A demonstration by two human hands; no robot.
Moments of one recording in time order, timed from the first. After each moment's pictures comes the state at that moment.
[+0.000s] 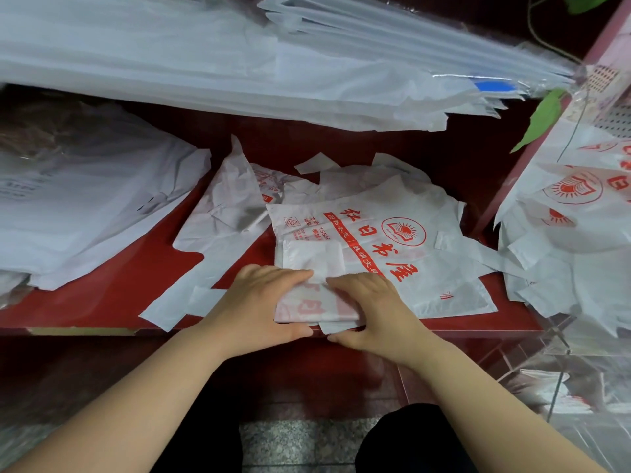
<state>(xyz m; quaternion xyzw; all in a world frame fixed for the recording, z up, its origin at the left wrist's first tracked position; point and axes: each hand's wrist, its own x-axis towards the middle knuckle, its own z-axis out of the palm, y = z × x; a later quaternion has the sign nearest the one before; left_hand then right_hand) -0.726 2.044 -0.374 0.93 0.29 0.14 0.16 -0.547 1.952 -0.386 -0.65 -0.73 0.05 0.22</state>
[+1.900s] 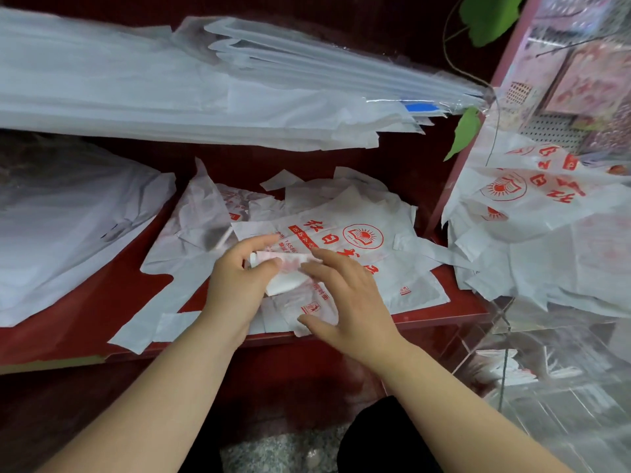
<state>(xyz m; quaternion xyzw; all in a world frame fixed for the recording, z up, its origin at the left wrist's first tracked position) -0.693 2.014 -0.328 0.62 0.36 0.43 0.55 -0.565 1.937 -0.367 -0.62 -0.69 -0.12 0.36</state>
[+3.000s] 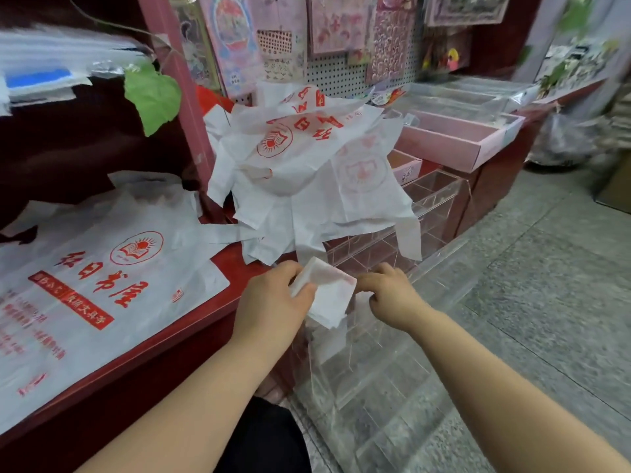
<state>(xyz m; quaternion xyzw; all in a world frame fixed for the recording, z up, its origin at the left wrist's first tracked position) -0.473 1.842 -0.362 0.90 0.20 0.21 0.33 -0.337 1.709 -0.417 -0.89 -0.42 0.02 0.16</state>
